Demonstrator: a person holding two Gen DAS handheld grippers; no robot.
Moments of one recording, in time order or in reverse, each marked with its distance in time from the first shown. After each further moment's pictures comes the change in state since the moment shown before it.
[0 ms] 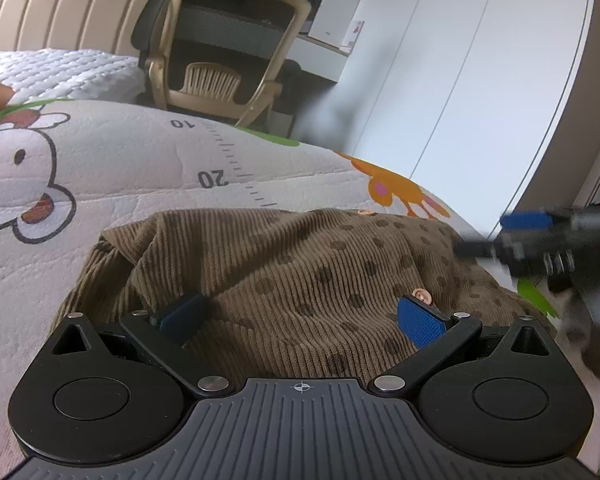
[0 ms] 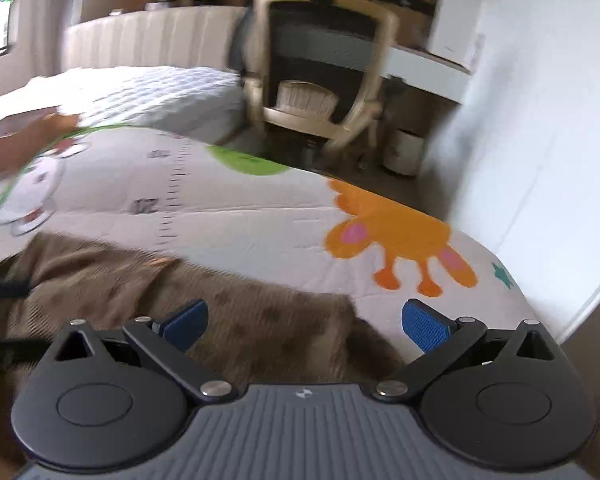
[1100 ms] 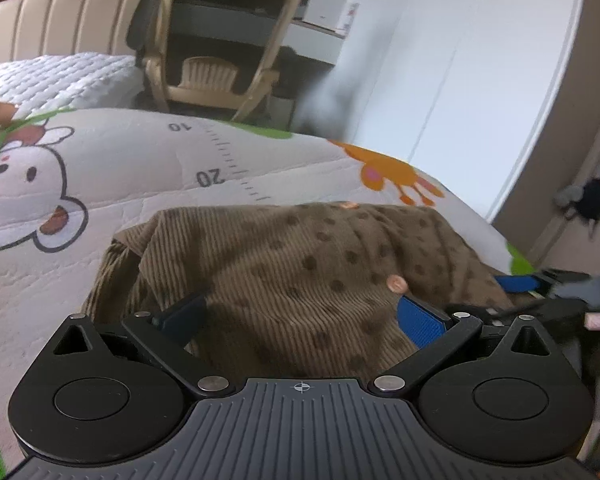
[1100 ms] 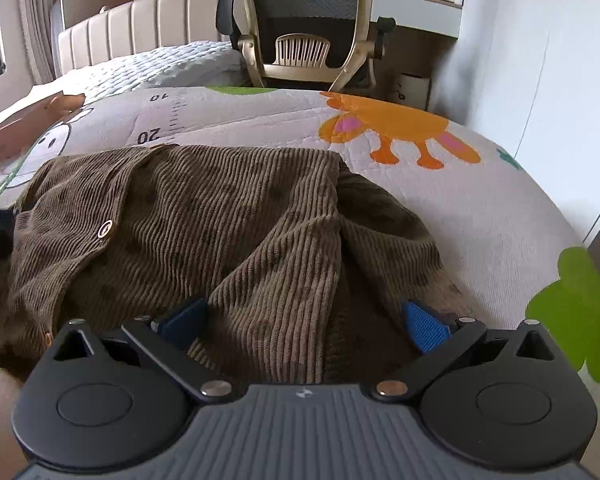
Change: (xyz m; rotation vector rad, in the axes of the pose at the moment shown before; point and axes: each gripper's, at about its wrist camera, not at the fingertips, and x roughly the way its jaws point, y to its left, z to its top) left arm -0.032 -0.018 0.008 0.066 0.081 0.012; right arm -0.017 -0.020 -0.080 0.104 0.087 0.132
